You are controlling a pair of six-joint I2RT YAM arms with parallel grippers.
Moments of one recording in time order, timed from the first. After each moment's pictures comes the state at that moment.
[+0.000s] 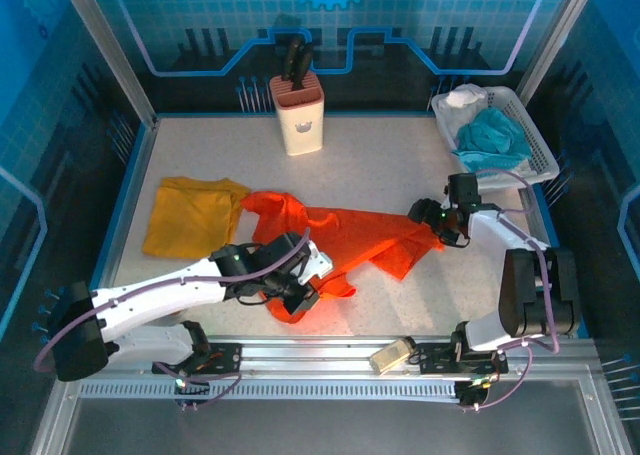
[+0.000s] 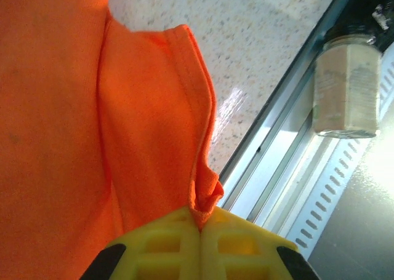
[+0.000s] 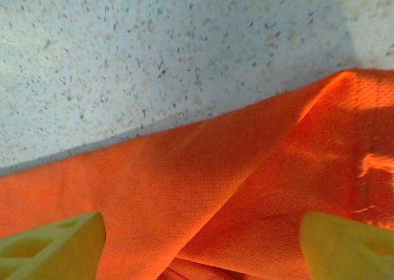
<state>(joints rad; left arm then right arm) -0.98 1.18 0.81 -0.69 0.26 -0.27 0.02 1.48 0.80 -0.40 -0.21 0.56</state>
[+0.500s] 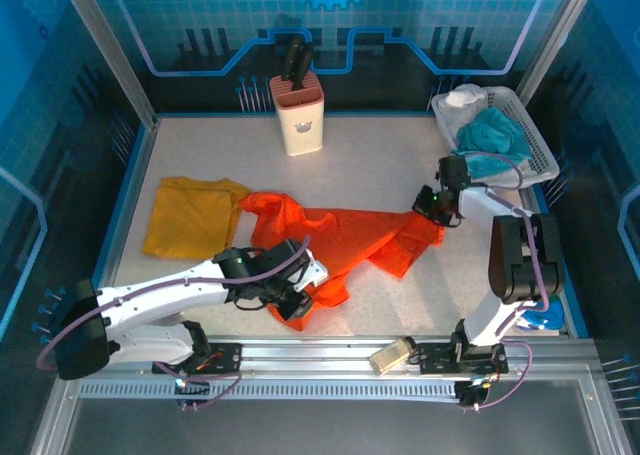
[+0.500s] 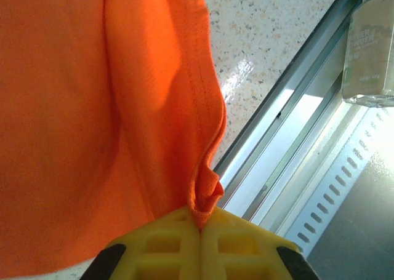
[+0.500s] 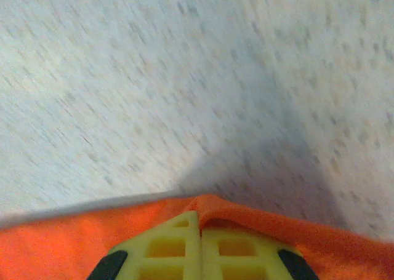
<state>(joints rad) -0.99 1.18 0.79 -0.76 0.26 -0.28 0.03 1.71 1.04 -0.42 -0.21 0.57</state>
